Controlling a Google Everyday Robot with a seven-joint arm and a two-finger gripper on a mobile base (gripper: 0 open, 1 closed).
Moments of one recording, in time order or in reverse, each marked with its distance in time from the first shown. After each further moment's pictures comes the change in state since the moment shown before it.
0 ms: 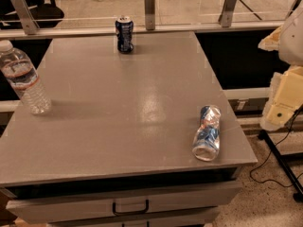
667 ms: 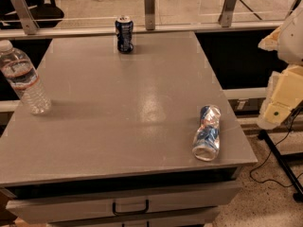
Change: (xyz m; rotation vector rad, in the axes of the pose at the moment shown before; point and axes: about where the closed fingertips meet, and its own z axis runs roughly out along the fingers) arm -0.001 -0.001 0.001 0.004 -0.014 0.029
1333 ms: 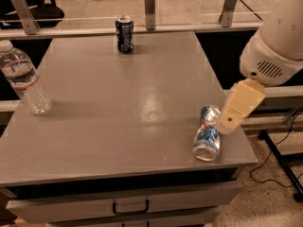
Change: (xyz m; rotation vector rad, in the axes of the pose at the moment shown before) arm -0.028 0.010 0.047 -0.028 0.022 0.204
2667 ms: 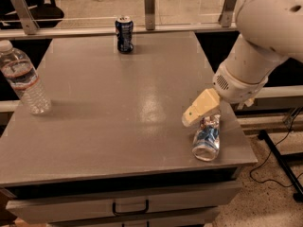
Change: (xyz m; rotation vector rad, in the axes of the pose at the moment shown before) arm 0.004 -0.010 0.093 -0.040 0.118 0.675
